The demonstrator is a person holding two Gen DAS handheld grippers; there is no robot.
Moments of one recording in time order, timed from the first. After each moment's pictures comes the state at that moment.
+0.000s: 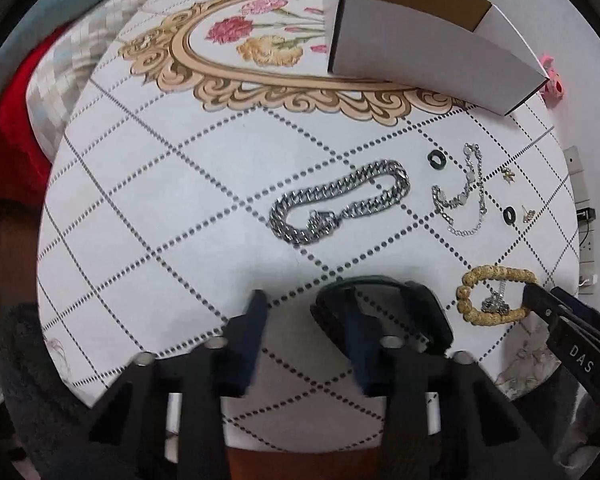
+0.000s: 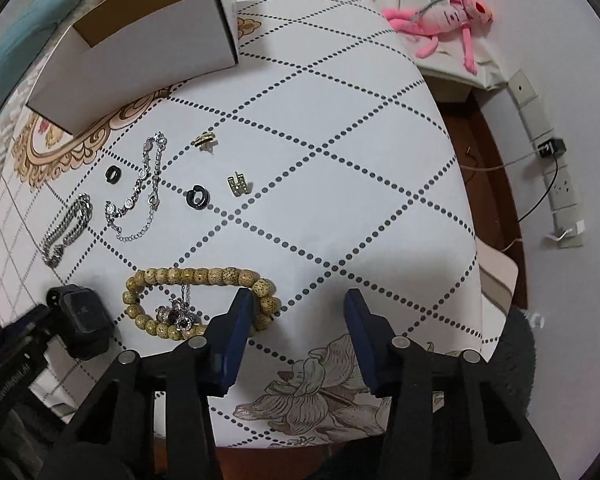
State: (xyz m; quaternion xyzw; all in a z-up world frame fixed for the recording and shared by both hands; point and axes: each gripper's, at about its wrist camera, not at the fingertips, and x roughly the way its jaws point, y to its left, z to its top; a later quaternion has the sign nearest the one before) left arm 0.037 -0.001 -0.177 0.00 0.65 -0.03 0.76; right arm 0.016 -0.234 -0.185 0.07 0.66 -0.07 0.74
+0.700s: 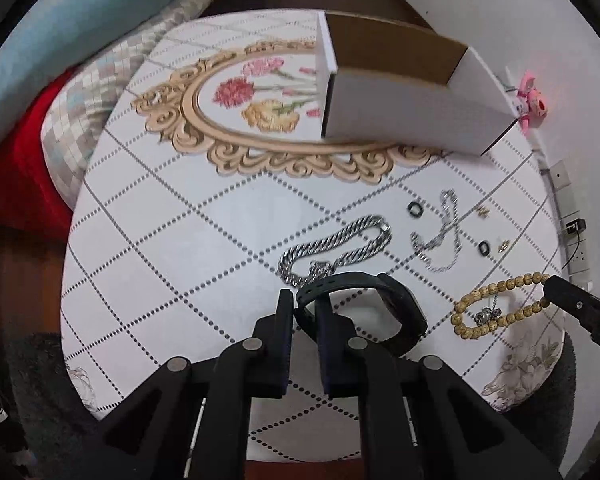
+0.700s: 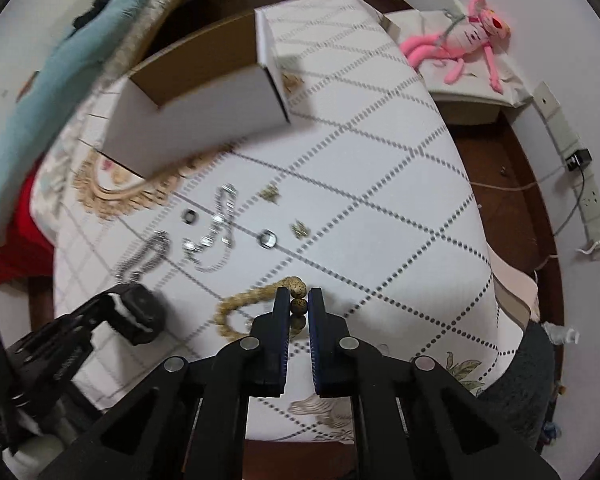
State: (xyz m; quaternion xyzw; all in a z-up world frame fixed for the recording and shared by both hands) left arm 0.043 -0.008 -0.121 0.00 0.60 -0.04 0.80; right arm 0.017 -0.233 -0.121 0.16 0.61 0.00 0.77
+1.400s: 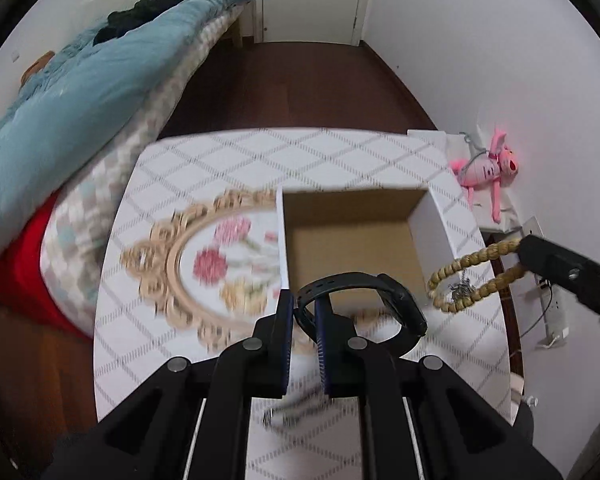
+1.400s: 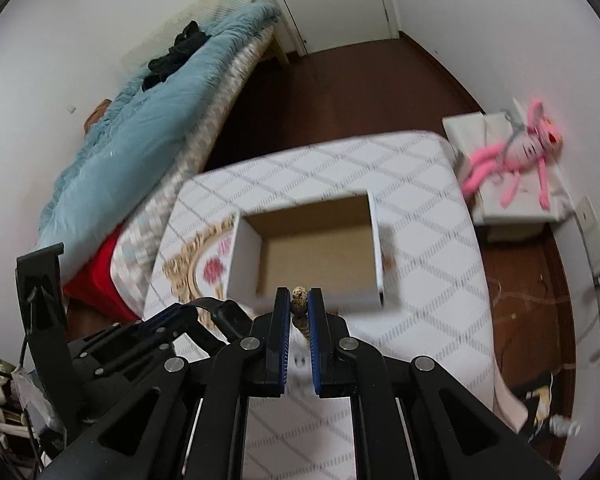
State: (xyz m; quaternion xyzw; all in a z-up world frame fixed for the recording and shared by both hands) left arm 0.152 -0.031 -0.037 0.01 0.52 -0.09 0.85; right arm 0.125 -0.223 0.000 0.16 0.50 0.09 0.85
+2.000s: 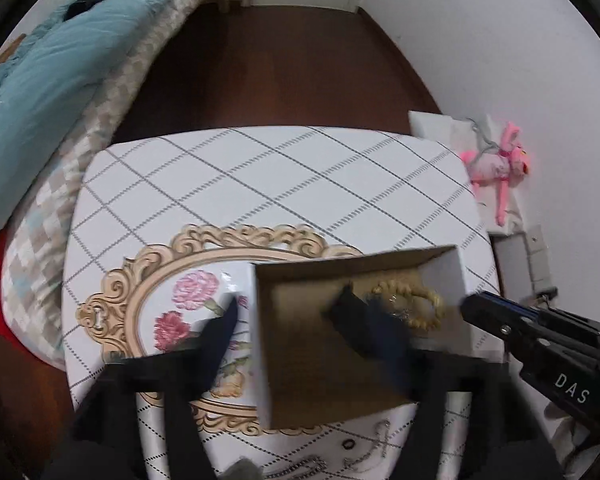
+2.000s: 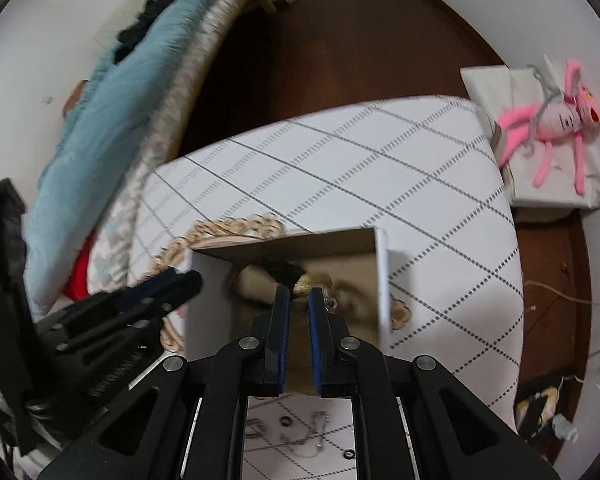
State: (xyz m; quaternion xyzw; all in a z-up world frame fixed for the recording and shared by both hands) left arm 0.253 -0.052 -0.066 -0.01 0.57 -0.10 0.81; right arm 0.251 -0.237 -0.079 0.18 0.60 0.10 0.77
